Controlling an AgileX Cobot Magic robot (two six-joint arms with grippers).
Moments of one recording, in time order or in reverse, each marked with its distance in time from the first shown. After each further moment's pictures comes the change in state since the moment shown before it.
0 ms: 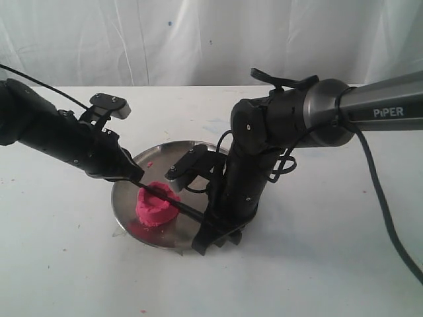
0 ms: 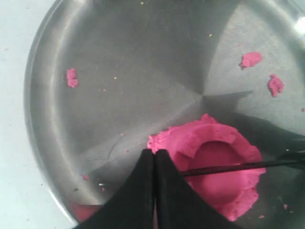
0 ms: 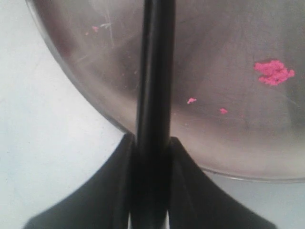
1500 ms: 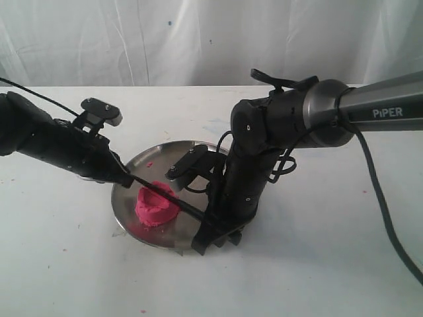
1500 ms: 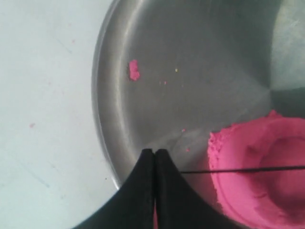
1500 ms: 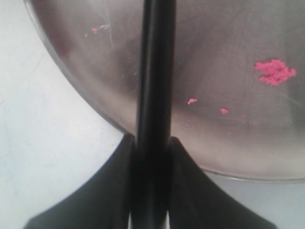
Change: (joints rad) left arm 0.010 0.010 0.033 -0.003 -0.147 0.079; right arm 0.000 0.002 0.000 0.003 -0.004 0.009
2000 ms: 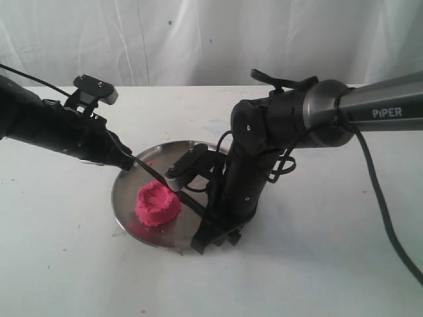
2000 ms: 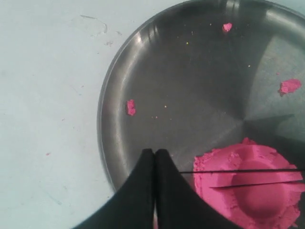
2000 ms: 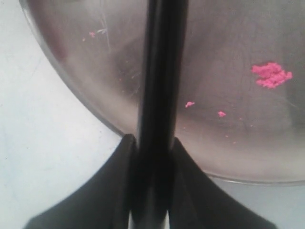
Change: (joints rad) left arm 0.000 -0.078 0.002 -0.052 0.012 0.041; right arm 0.000 0.002 0.000 0.000 -0.007 0.000
